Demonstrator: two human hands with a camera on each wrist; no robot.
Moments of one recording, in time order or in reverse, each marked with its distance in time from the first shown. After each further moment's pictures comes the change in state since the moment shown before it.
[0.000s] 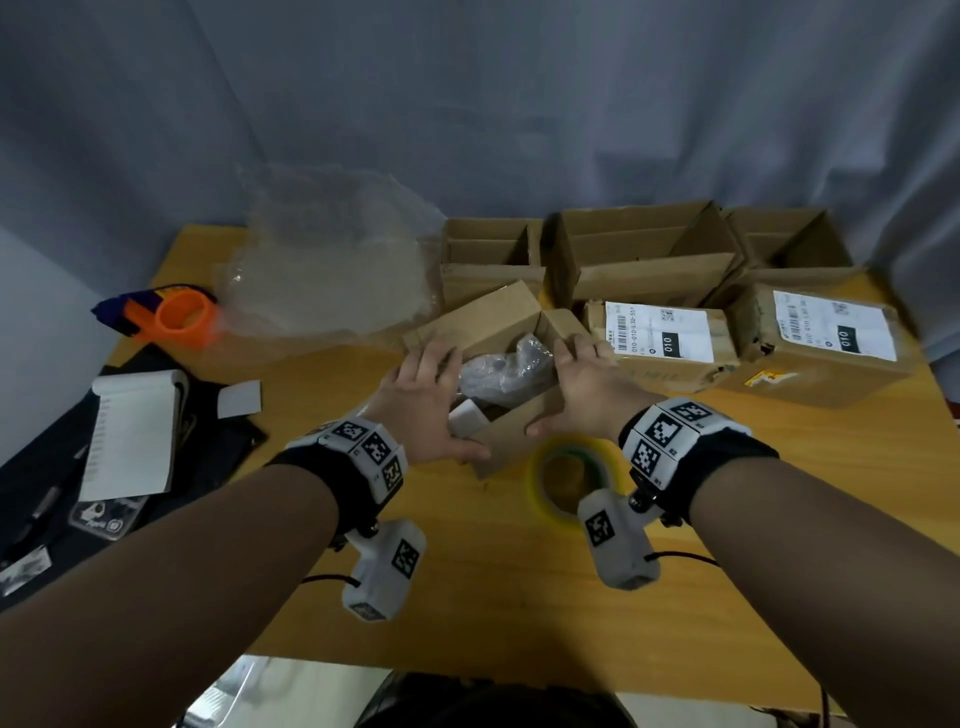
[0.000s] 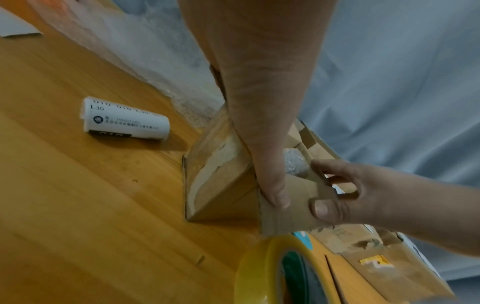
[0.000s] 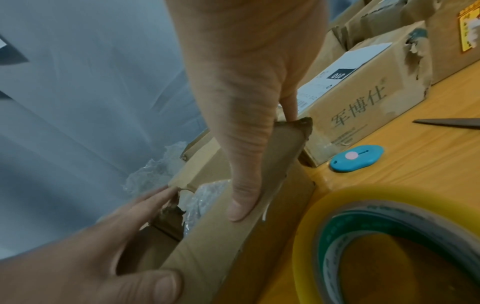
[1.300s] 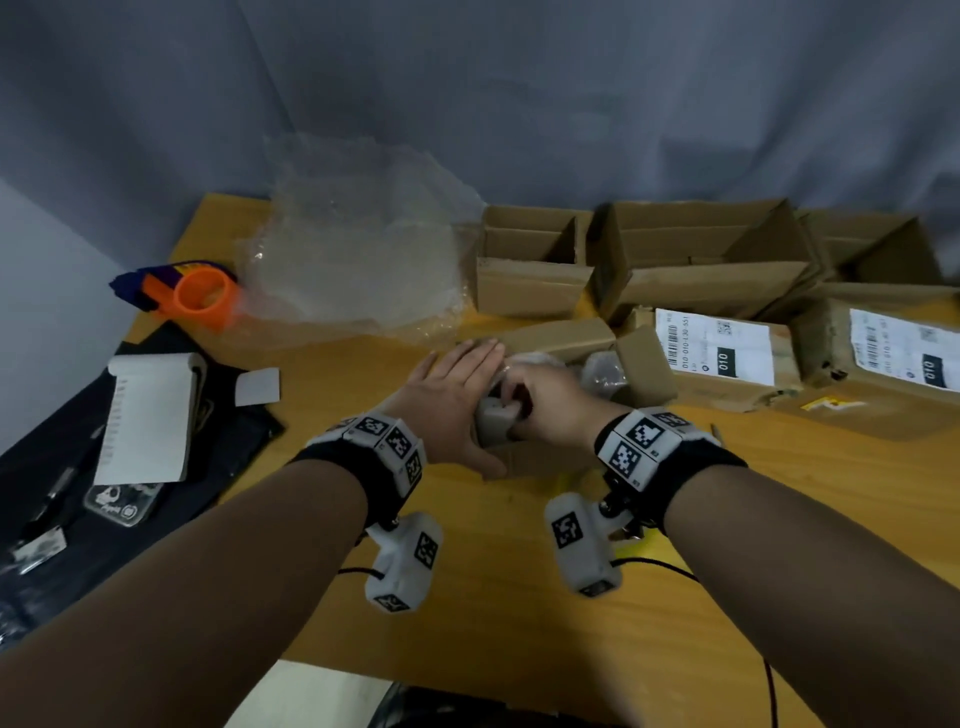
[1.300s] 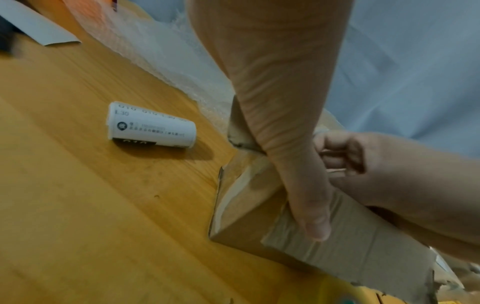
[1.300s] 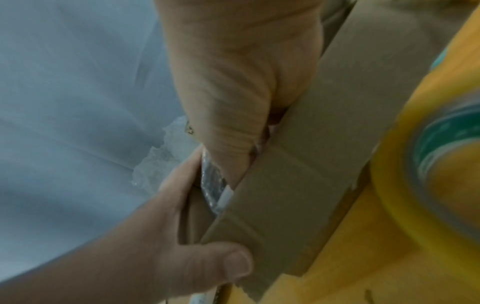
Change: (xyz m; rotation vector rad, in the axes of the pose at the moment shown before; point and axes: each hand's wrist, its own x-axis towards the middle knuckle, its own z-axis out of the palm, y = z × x) left_hand 0.024 -0.023 0.013 -0.110 -0.044 0.120; right_hand 0.051 -0.052 0.021 0.420 -0.125 -0.246
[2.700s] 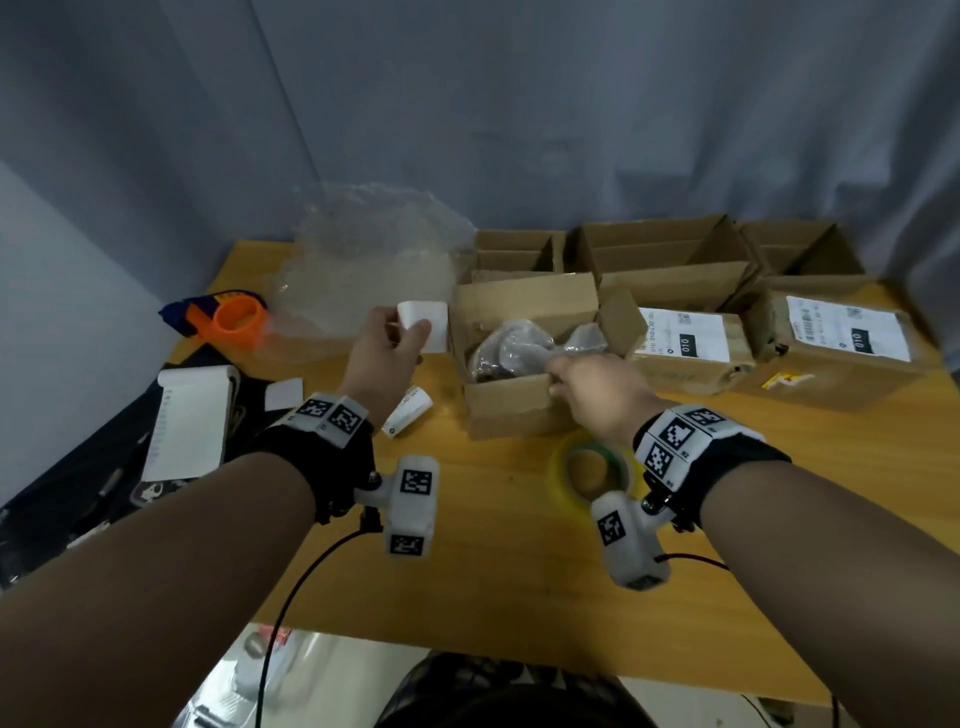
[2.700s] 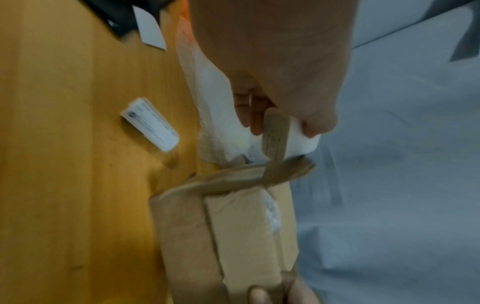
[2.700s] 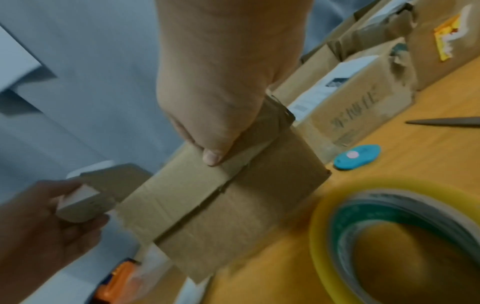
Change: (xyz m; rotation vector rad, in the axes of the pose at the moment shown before) left_hand -0.062 0.002 -0.042 -1.109 0.707 -0.414; right_hand -0.086 -0.004 -0.021 -0.435 0.280 -0.033
